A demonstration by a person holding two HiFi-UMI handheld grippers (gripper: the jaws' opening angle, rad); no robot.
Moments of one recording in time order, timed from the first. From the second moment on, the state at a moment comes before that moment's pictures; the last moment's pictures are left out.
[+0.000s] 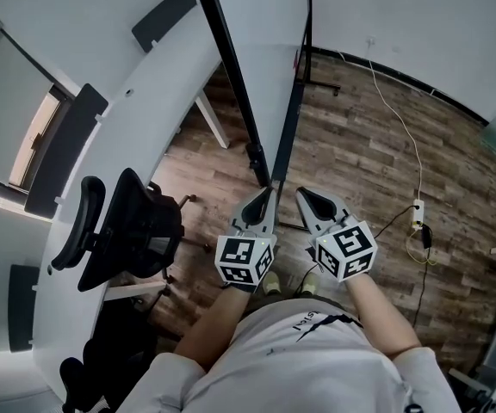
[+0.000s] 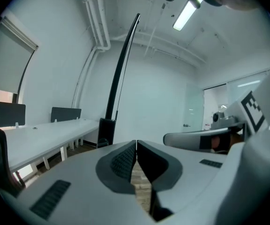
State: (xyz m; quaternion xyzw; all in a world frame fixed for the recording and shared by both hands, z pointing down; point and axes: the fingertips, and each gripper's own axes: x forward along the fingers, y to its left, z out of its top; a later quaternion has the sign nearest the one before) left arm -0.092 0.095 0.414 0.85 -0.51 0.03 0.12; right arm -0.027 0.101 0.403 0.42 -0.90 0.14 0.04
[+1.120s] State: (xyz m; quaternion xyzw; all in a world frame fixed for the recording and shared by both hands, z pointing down) left arm -0.053 0.094 0.370 0.88 -0.47 0.01 0.11; right arm -0.012 0.094 0.378 0.44 -0.89 0.11 0.04
